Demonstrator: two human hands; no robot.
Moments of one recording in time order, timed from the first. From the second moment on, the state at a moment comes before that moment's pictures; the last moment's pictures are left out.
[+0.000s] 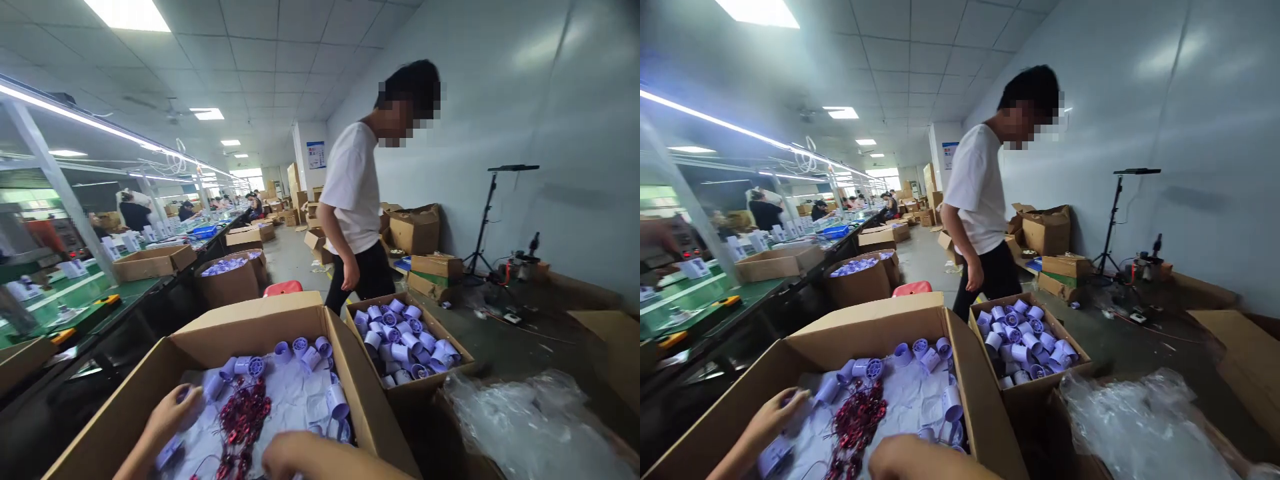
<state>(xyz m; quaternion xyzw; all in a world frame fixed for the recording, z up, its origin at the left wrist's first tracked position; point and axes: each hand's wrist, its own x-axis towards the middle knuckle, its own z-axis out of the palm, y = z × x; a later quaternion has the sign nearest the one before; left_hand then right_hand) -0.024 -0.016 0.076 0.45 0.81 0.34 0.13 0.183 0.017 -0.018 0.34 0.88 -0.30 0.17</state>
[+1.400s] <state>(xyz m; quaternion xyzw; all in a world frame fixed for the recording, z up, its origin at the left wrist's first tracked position) 0.074 -0.046 0.080 0.24 0.27 0.68 0.64 0.241 0.049 0.046 0.27 0.72 -0.52 -0.37</state>
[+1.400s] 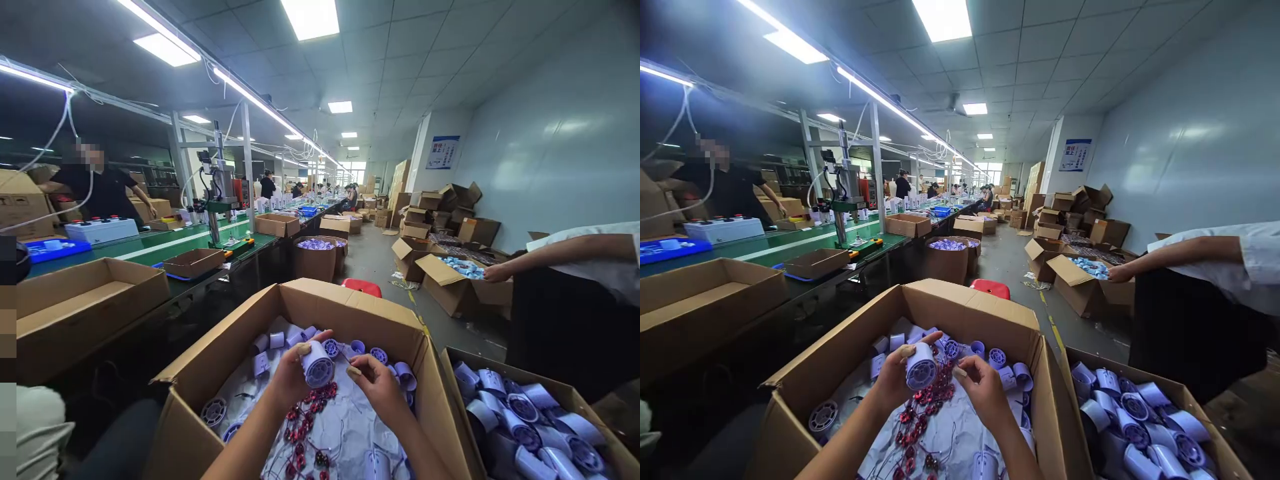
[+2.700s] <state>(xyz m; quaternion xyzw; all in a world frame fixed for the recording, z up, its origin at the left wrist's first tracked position) 0.078 -0.044 0.067 0.60 0.56 0.57 0.06 0.253 0.007 0.082 0.17 0.61 -0.71 -0.31</state>
